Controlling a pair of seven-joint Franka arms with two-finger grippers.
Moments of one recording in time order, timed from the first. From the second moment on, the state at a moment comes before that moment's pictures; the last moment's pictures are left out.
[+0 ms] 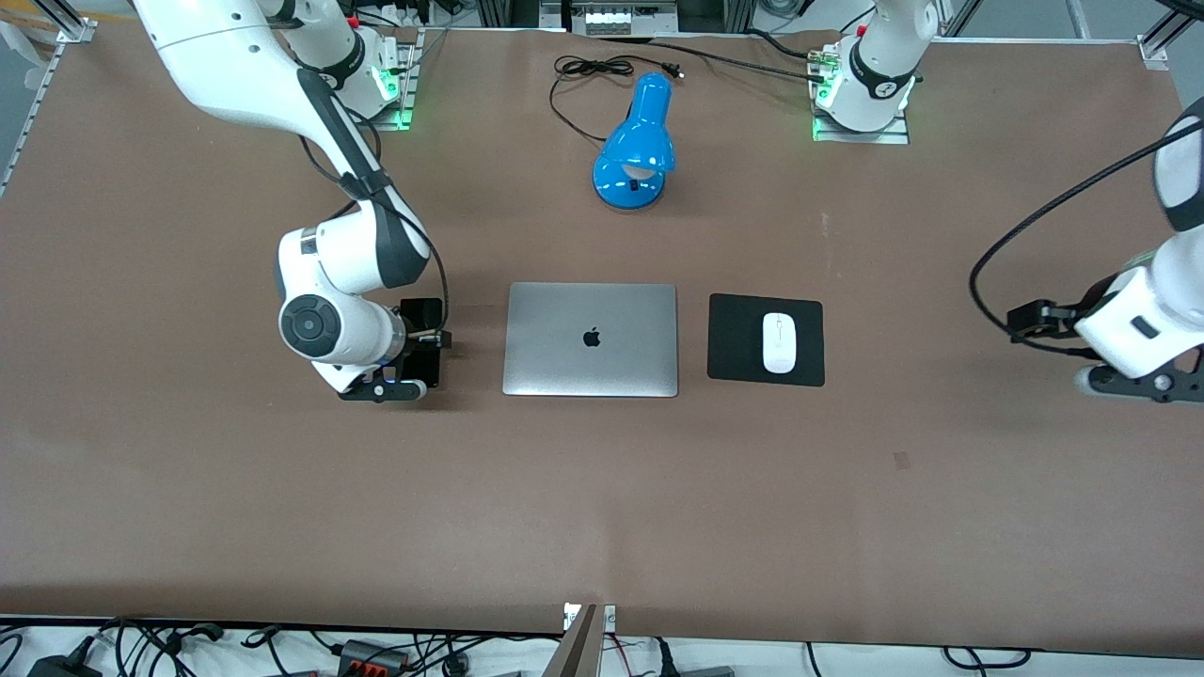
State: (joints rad) left arm 0.27 0.35 -0.35 -1.35 0.23 1.56 0.03; right arm 0.31 0.59 0.03 -1.75 0.10 2.13 0.28
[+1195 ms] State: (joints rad) left arm 0.06 0.04 0.00 -1.68 -0.02 1.75 0.03; right arm 0.41 0.68 0.03 -1.74 0.10 2.21 0.37
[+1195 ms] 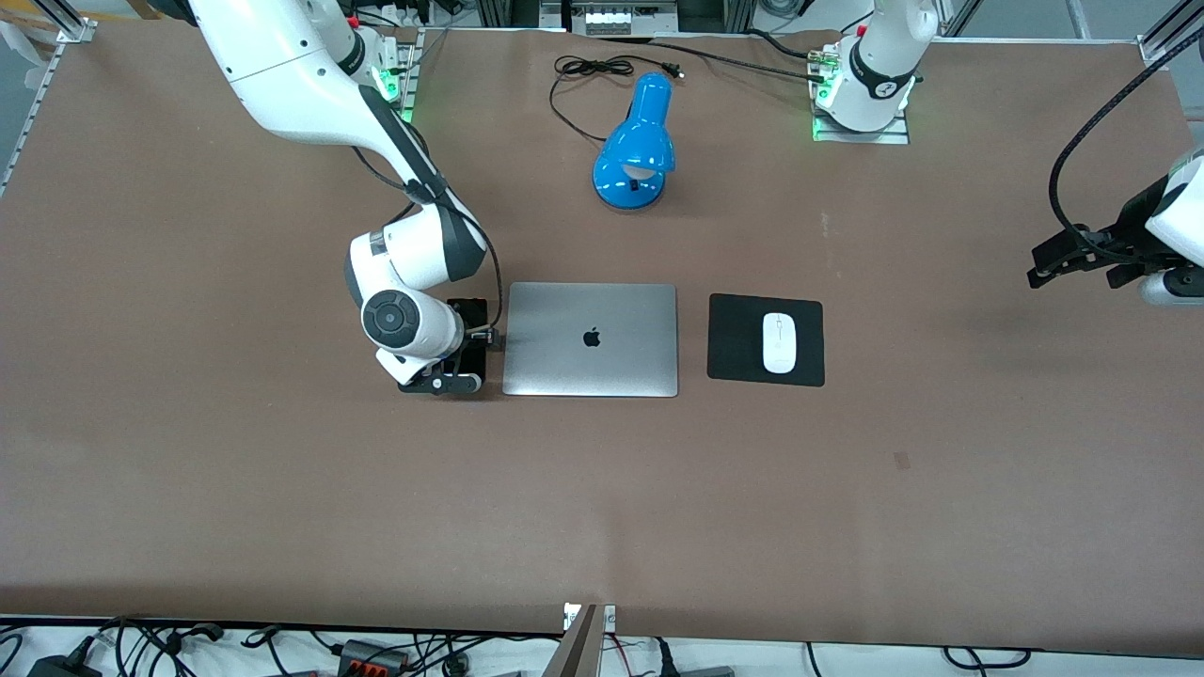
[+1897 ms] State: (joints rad) left arm 0.05 0.04 0.00 -1.69 -0.02 1.75 0.03; right arm 0.43 0.66 0.03 -1.71 0.10 2.21 0.38
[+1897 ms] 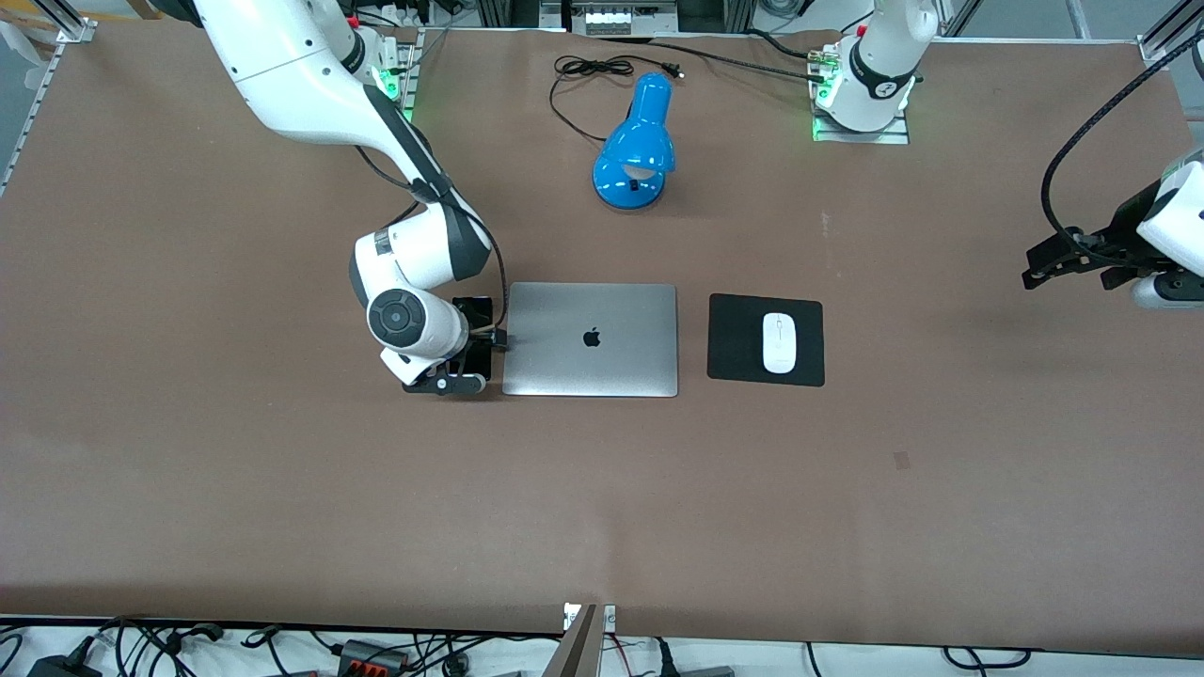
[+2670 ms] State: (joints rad) left arm 0.05 0.04 0.00 -1.69 -0.02 1.74 0.03; right arm 0.36 0.47 -0.02 -1.41 0.04 1.81 0.34
